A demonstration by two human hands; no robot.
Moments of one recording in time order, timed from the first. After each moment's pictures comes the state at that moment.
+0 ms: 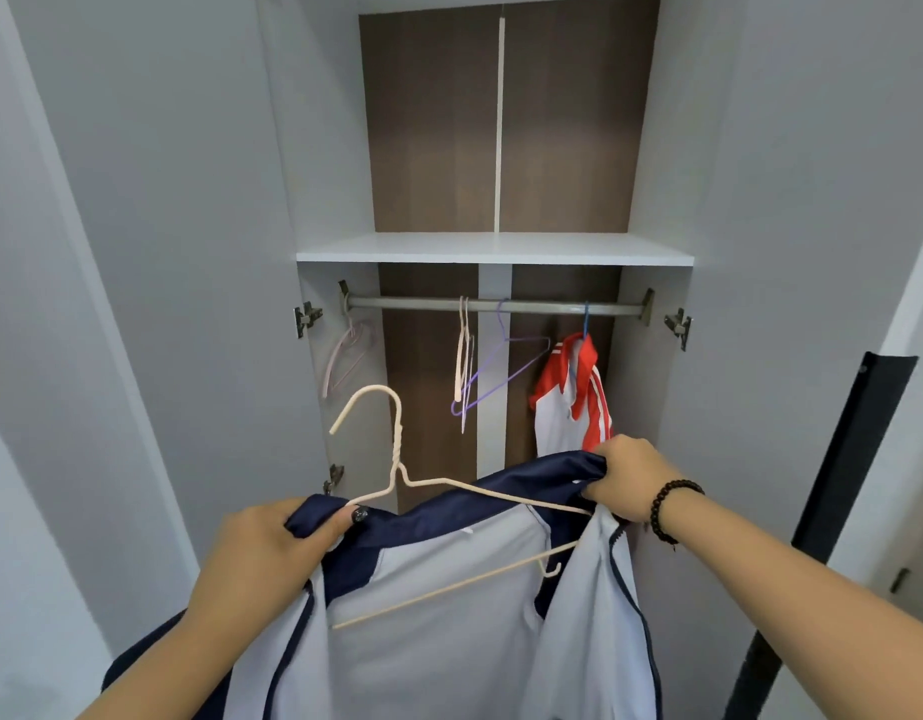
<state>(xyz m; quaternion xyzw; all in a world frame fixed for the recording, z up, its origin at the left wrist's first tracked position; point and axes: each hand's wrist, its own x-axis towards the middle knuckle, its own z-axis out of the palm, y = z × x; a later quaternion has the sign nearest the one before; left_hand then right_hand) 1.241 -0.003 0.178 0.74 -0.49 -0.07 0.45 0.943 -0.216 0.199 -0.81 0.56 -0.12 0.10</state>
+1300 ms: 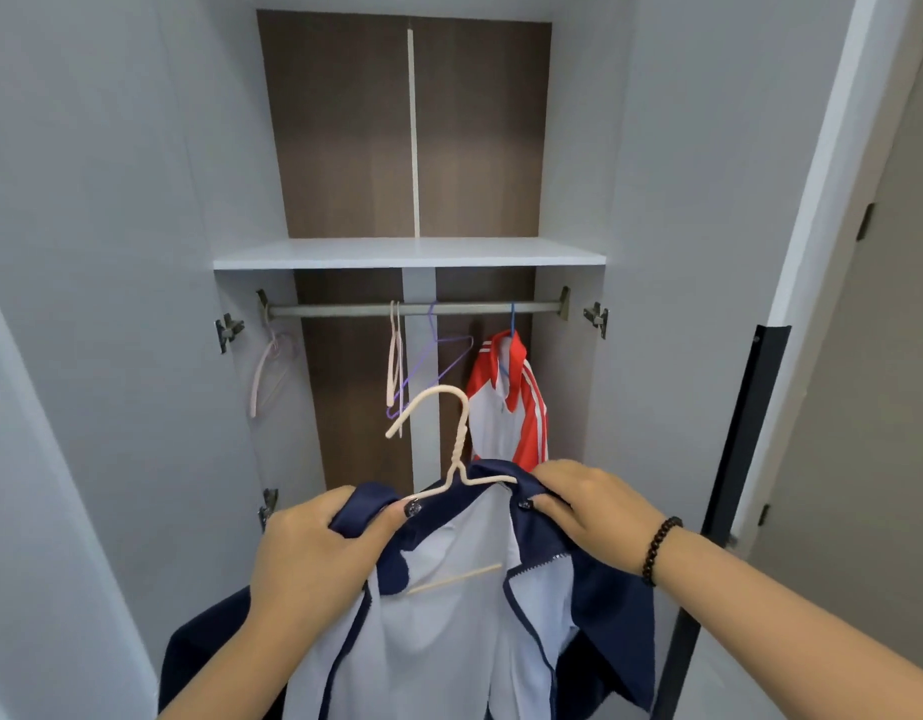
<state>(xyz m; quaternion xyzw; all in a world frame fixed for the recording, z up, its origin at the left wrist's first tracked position) 1.219 -0.028 0.174 0.62 -0.56 -0.09 0.54 0.951 -0.113 0.194 -0.89 0.41 -0.19 0.03</state>
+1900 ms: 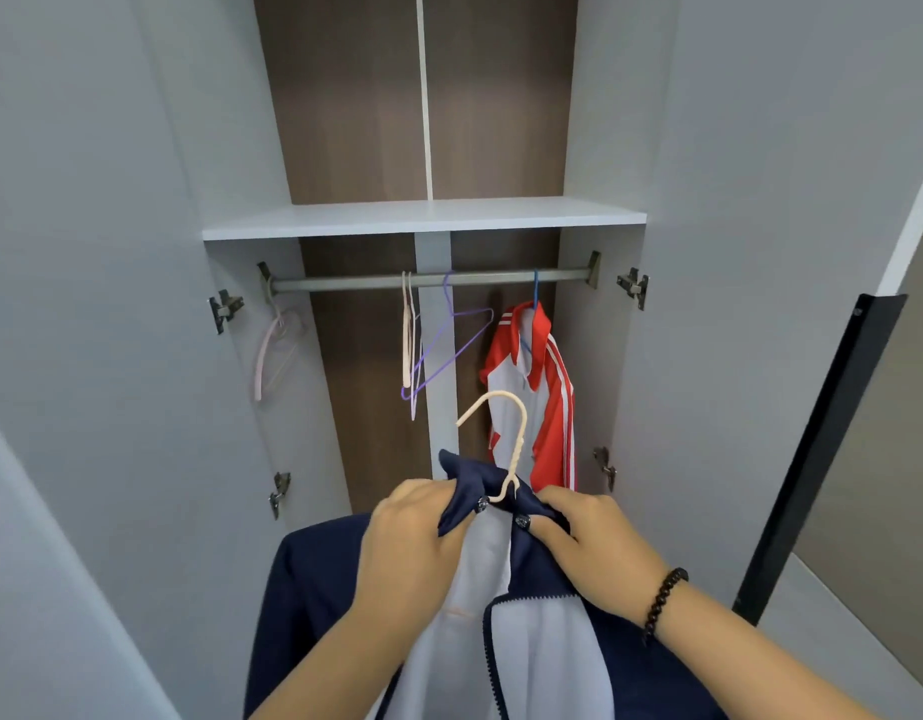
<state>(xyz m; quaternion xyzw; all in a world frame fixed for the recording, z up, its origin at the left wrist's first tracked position) 1.184 -0.113 0.134 0.56 -0.69 -0.03 0.46 0.988 -0.136 0.146 -0.81 0.48 -0.29 0.19</state>
